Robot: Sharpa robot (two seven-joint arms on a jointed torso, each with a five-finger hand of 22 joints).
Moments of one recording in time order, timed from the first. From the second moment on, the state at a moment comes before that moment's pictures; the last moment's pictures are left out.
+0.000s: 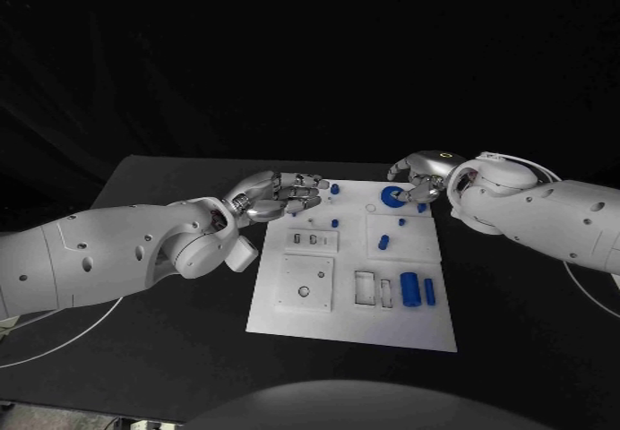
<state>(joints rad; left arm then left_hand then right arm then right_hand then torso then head) 1.26 -0.86 -0.23 1.56 -0.38 -0.13 0.41 1.57 0.19 -0.18 0.29 0.53 0.56 0.11 0.20 0.06 0.09 0.09 0.44 0.05 0.25 0.16 0.20 0.05 0.16 0.24 0.29 0.13 0.04 1.31 -0.63 -0.19 1.12 -1.47 -0.20 -0.03 1.21 -0.06 0.28 0.10 0.45 0.65 0.11 0.14 0.53 1.46 0.02 1.57 1.31 1.47 -0.03 1.57 1.31 0.04 1.46 0.08 1.48 1.31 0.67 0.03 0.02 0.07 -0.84</state>
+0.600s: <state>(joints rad) 1.26 -0.86 -0.23 1.56 -0.38 -0.13 0.40 1.57 0.19 -0.18 0.29 0.53 0.56 0.11 0.20 0.06 0.09 0.09 0.44 0.05 0.25 0.16 0.20 0.05 0.16 0.24 0.29 0.13 0.04 1.31 -0.63 -0.19 1.12 -1.53 -0.12 -0.09 1.19 -0.09 0.24 0.09 0.47 0.63 0.12 0.18 0.63 1.47 0.03 1.57 1.31 1.46 -0.02 1.57 1.31 0.04 1.46 0.09 1.49 1.31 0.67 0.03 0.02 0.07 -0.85</state>
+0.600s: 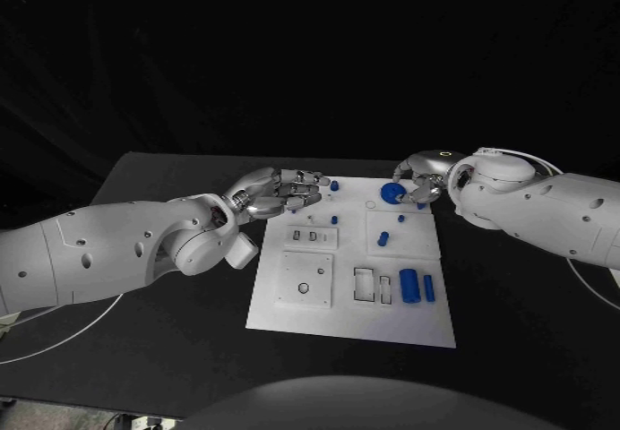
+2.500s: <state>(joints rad) 1.26 -0.86 -0.23 1.56 -0.37 -0.12 0.40 1.57 0.19 -0.18 0.29 0.53 0.56 0.11 0.20 0.06 0.09 0.09 0.44 0.05 0.25 0.16 0.20 0.05 0.16 0.24 0.29 0.13 0.04 1.29 -0.60 -0.19 1.08 -1.54 -0.15 -0.09 1.18 -0.07 0.24 0.09 0.48 0.75 0.10 0.23 0.68 1.47 0.03 1.57 1.31 1.46 -0.02 1.57 1.31 0.04 1.47 0.09 1.48 1.31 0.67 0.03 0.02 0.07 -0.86</state>
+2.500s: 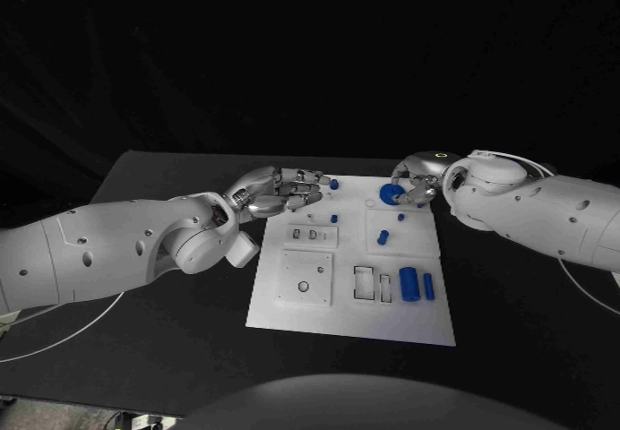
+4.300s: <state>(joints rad) 1.26 -0.87 -0.23 1.56 -0.37 -0.12 0.40 1.57 0.19 -0.18 0.29 0.53 0.56 0.11 0.20 0.06 0.09 0.09 0.44 0.05 0.25 0.16 0.20 0.05 0.16 0.24 0.29 0.13 0.04 1.33 -0.49 -0.19 1.12 -1.52 -0.19 -0.08 1.18 -0.07 0.25 0.08 0.50 0.82 0.11 0.26 0.70 1.47 0.01 1.57 1.31 1.46 -0.03 1.57 1.31 0.04 1.47 0.09 1.49 1.31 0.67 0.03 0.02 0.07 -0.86</state>
